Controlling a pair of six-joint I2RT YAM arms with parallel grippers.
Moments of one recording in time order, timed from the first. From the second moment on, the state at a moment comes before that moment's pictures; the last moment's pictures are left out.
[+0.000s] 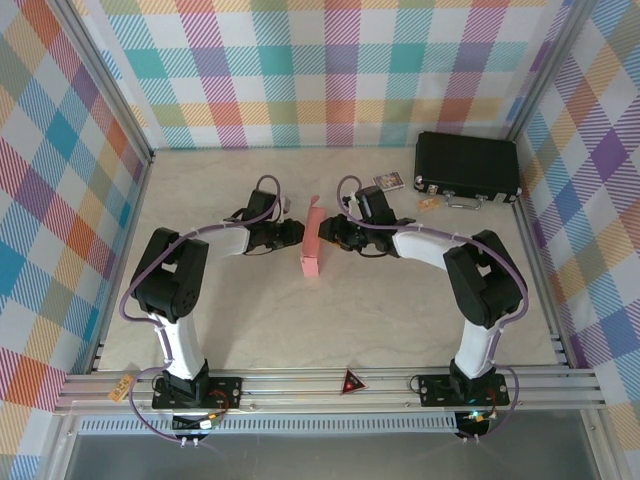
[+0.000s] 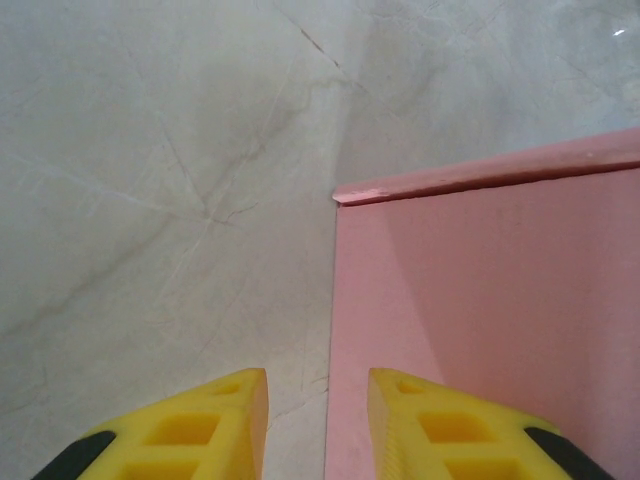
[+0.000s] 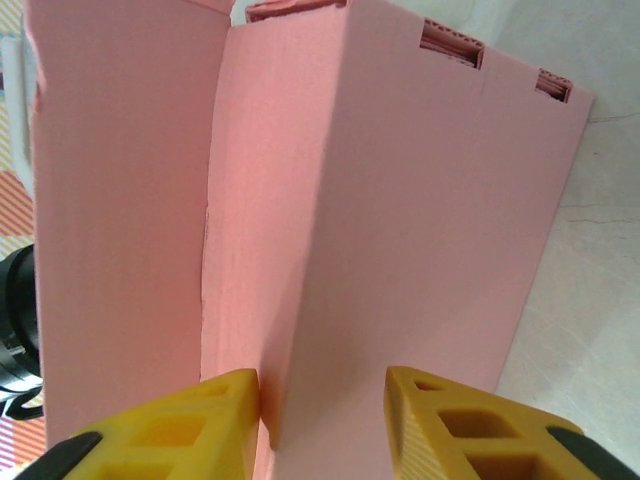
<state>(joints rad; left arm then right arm) -0.37 1.87 1.09 -0.09 0.36 -0.55 0.56 1.82 1.09 0.03 -0.52 0.85</state>
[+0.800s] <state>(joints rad) -0.41 1.57 1.14 -0.35 0.11 -0.44 0.55 1.60 1.05 -0.13 -0.33 0.77</state>
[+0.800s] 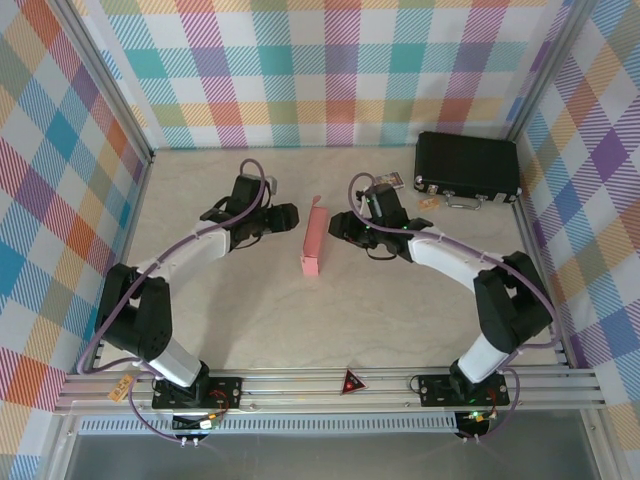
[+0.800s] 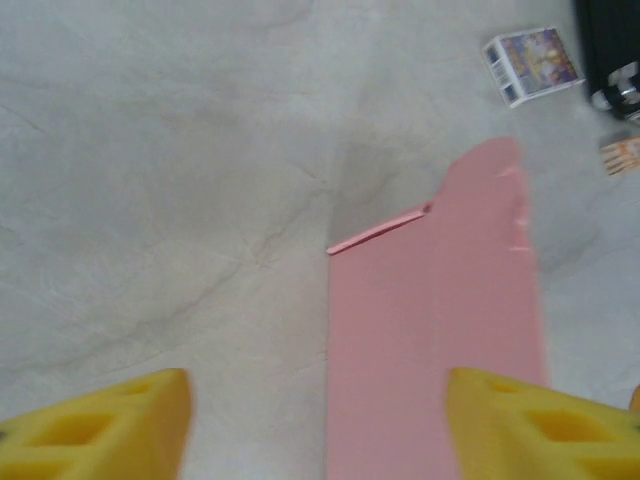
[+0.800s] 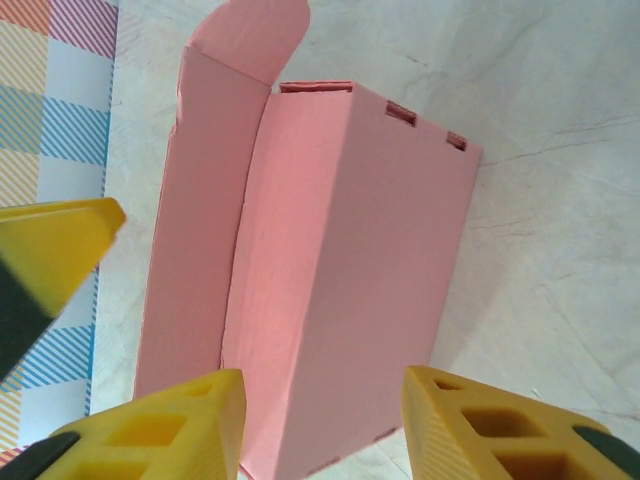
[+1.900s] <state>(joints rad) -0.63 1.94 1.59 -0.75 -0.05 -0.20 0.39 1.35 0.81 -0.22 -0.28 0.70</state>
